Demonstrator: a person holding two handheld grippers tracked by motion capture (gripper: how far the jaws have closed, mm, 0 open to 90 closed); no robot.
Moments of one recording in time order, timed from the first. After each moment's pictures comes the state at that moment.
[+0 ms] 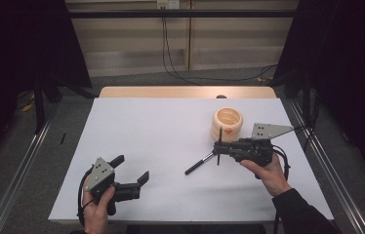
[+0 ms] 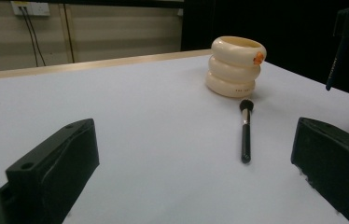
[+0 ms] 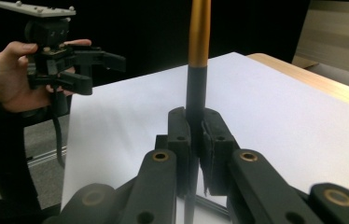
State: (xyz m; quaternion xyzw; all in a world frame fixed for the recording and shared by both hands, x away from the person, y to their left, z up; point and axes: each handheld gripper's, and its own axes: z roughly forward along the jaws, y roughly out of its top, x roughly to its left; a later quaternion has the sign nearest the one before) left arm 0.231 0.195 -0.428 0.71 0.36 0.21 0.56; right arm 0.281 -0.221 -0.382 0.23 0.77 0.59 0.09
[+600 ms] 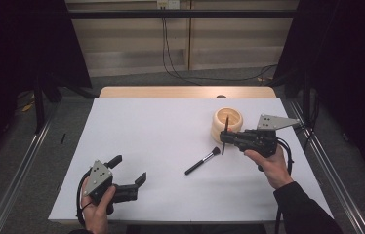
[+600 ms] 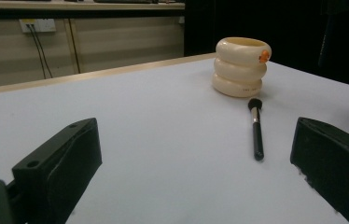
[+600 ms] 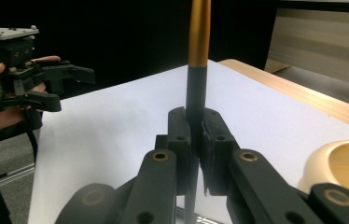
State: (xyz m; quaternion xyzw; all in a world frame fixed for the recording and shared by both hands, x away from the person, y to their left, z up) left arm 0.231 0.201 -0.436 0.71 0.35 0.24 0.56; right arm 0.298 -0.236 -0.377 0.26 0.75 0.59 0.12
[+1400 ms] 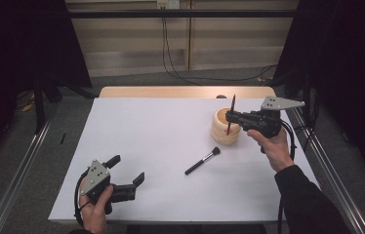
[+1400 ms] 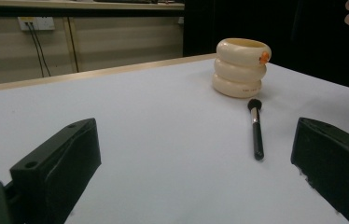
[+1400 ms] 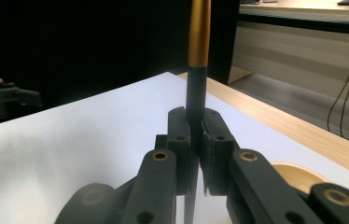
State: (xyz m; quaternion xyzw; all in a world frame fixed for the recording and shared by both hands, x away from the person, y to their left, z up) left arm 0.232 0.206 -0.436 0.71 0.35 0.23 0.57; right arm 0.337 -0.252 -0.358 0.30 0.74 0.58 0.17
